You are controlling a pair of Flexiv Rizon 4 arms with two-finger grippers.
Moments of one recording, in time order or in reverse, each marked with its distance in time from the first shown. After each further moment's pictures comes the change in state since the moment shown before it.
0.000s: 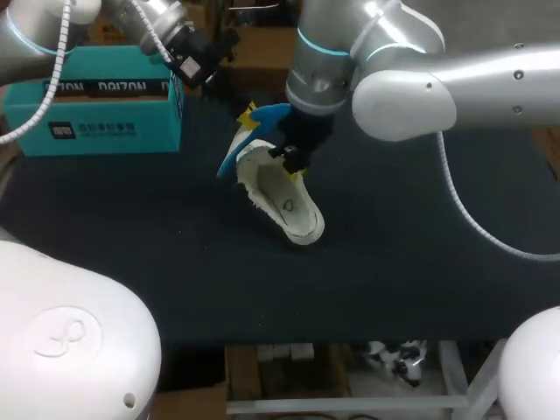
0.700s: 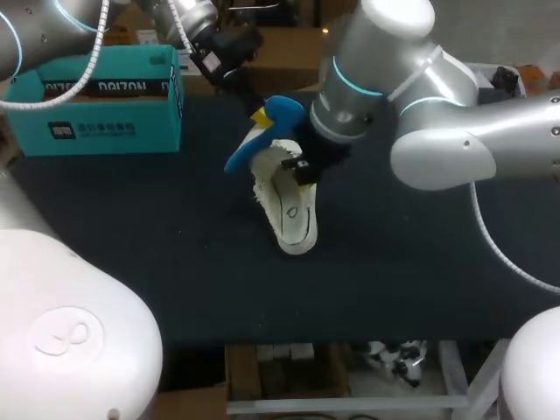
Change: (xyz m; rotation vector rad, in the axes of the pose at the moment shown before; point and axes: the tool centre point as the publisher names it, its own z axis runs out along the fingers) left arm -0.026 -0.002 0.019 -0.022 0.184 0.052; right arm -0.012 -0.020 0.018 -0.141 0.037 0.169
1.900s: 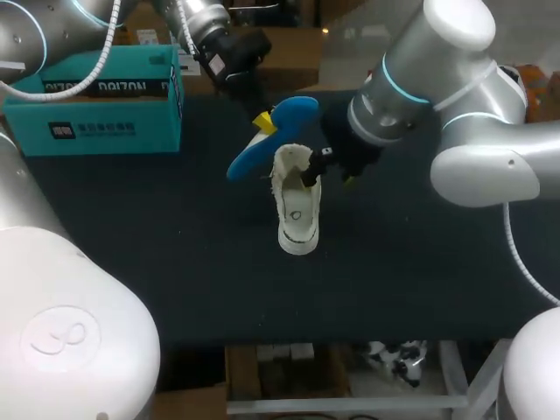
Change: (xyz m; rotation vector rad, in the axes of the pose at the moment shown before) left arm 0.029 -0.014 0.013 0.033 0.173 0.102; right arm -0.030 -0.014 -0.029 -0.079 0.041 -0.015
